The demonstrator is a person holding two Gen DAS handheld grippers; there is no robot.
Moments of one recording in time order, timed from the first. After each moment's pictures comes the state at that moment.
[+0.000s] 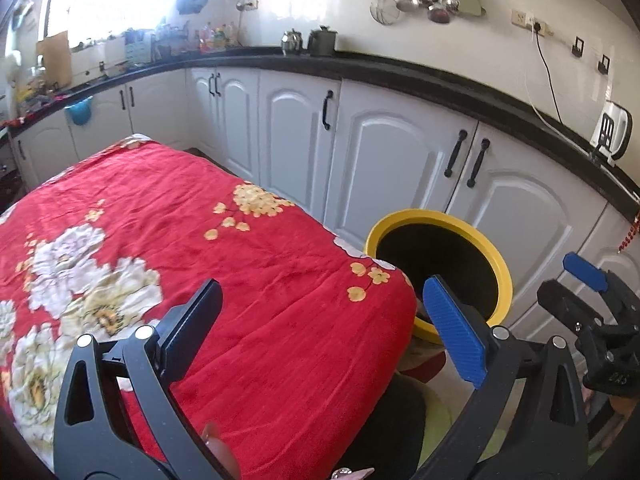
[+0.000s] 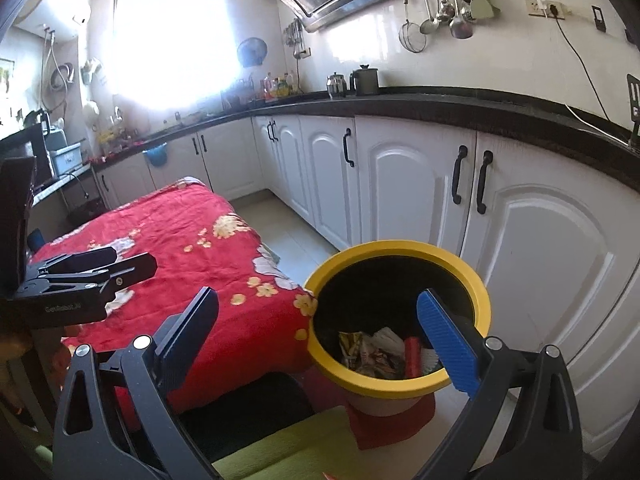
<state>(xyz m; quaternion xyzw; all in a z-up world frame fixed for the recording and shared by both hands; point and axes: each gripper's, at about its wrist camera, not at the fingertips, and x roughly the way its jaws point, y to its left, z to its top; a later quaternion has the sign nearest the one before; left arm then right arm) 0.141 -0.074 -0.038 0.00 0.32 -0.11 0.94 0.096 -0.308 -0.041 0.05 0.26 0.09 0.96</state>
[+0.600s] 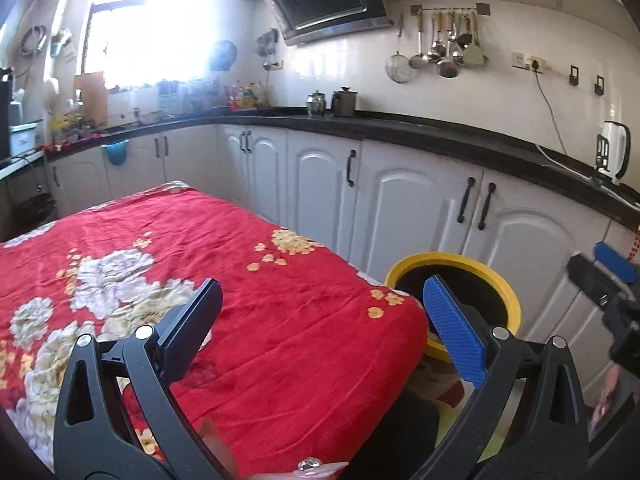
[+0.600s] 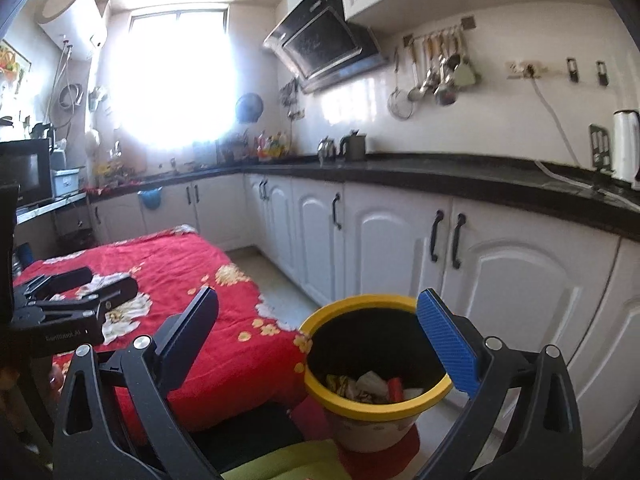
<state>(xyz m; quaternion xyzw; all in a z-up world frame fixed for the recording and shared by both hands) 0.076 -0.061 -0.028 0.00 0.20 -0.06 0.98 0.040 -0.300 -0.021 0.03 0.13 0.05 0.99</state>
